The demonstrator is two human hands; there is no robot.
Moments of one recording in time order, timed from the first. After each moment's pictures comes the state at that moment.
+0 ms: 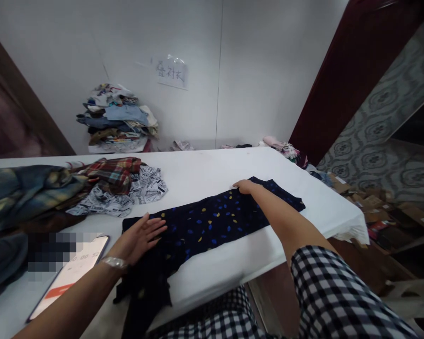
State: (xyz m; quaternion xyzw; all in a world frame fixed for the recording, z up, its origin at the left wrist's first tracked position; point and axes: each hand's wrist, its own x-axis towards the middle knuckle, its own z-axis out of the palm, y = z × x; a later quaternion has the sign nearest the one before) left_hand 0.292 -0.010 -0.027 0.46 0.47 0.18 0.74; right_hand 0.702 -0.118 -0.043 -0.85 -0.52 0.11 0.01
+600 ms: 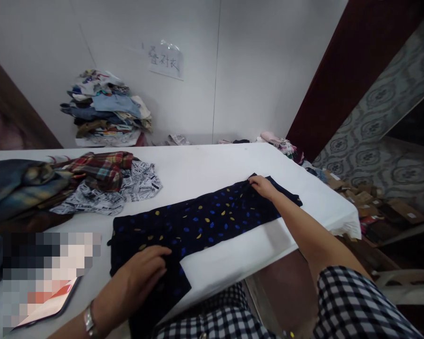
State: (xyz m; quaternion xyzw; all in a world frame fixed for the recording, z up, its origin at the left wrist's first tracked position) left_hand 0.251 -0.056 -0.052 0.94 0.15 0.12 0.28; right_hand 0.729 -0.208 -0.048 -0.83 -0.53 0.00 0.18
